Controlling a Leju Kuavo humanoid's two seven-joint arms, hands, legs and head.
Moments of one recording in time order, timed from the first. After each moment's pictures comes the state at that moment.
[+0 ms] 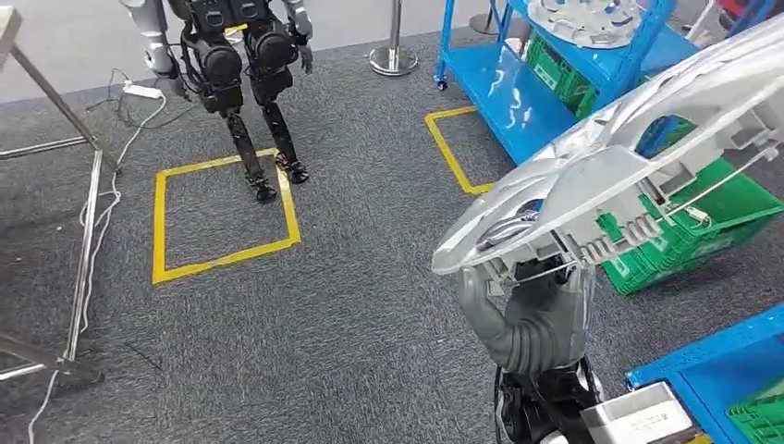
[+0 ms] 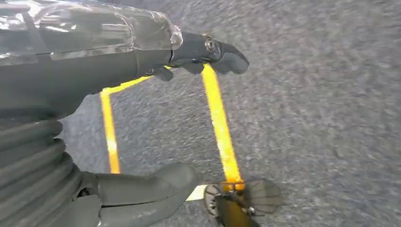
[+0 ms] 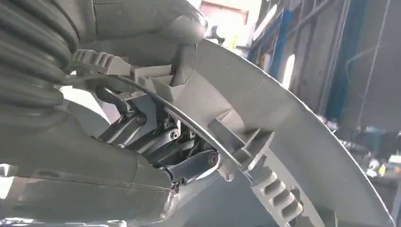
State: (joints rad) left arm -0.17 -0.13 1.41 -0.08 -1.56 0.11 -0.23; right arm -0.04 -0.14 0.59 -2.04 0.35 -0.70 -0.16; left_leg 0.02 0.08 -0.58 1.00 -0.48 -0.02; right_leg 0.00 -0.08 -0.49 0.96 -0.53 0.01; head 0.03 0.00
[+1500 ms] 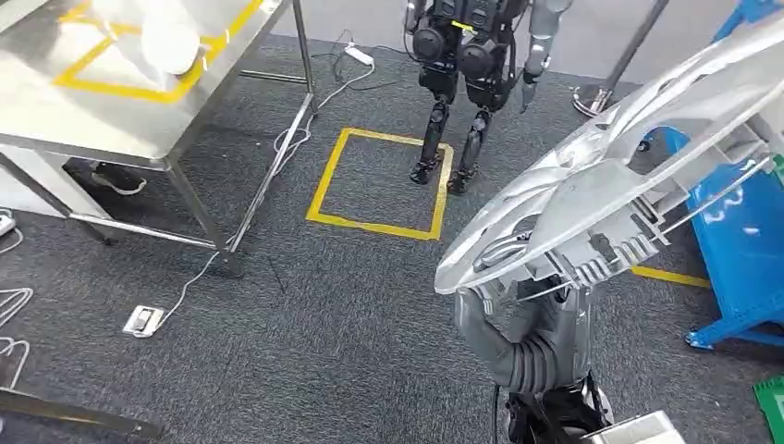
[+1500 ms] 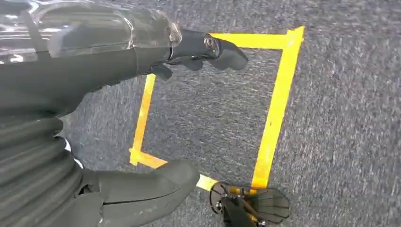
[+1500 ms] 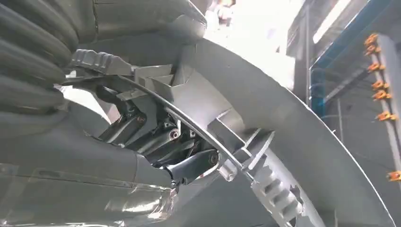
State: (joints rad) left arm -0.17 -0.16 1.40 -0.08 -1.57 0.09 -0.20; right arm -0.04 -0.18 0.63 -2.05 0.37 -0.70 -0.13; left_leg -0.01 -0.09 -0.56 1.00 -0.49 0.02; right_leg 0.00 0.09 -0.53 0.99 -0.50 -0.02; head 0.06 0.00
